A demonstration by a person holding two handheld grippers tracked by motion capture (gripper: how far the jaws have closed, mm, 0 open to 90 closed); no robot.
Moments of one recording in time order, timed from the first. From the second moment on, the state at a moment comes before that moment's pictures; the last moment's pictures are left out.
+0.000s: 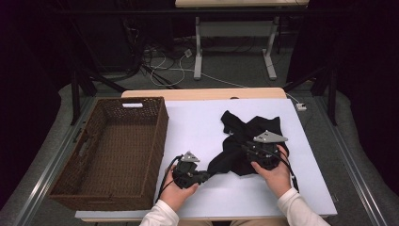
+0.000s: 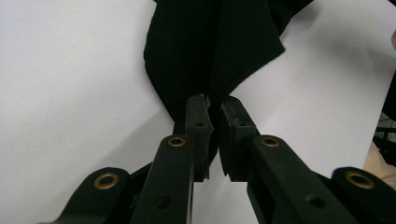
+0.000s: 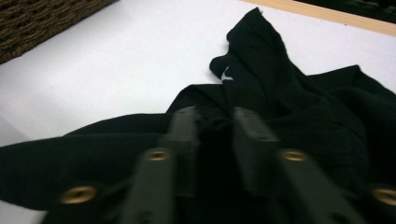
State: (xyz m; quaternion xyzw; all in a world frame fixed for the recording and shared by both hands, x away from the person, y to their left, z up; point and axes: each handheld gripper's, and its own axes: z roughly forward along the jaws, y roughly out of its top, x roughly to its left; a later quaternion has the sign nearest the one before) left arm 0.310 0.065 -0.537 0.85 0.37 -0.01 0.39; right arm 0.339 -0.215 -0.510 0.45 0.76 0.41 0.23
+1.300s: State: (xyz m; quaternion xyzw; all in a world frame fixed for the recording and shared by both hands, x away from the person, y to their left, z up) left arm 0.311 0.094 -0.506 0.83 0.39 0.04 0.39; right arm 0.303 -0.398 -0.511 0.61 0.65 0.38 0.23
